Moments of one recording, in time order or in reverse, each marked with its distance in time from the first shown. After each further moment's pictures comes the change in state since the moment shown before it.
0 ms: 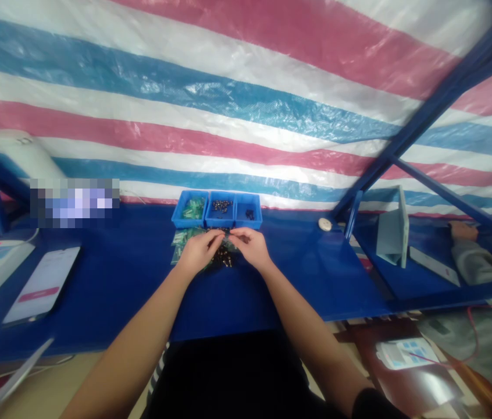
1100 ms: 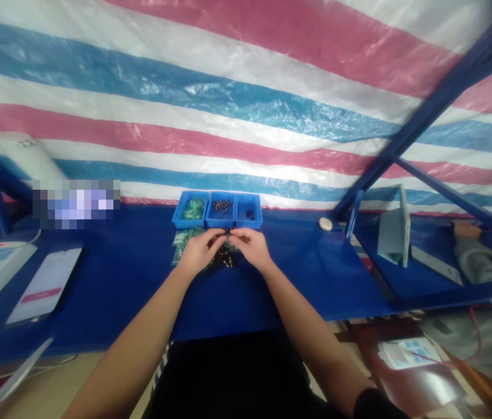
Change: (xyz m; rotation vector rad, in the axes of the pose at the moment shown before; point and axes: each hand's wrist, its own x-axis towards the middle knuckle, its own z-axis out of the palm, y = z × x) left_hand 0.000 0.001 0.000 -0.065 -0.005 -0.073; right_hand 0.000 0.002 0.001 0.088 -0.022 0.018
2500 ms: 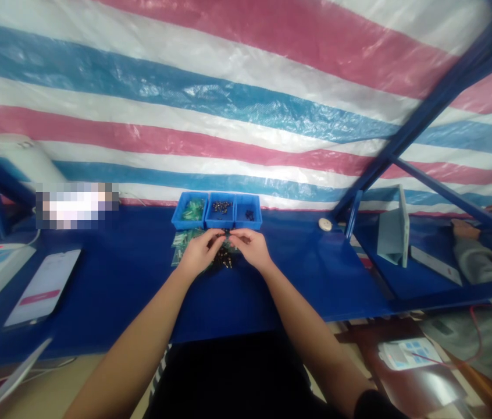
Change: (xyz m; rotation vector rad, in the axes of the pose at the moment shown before) left_hand 0.000 0.000 0.001 -0.059 -0.006 -0.029; right_hand -0.001 -0.005 0.000 0.066 -0.007 0.024
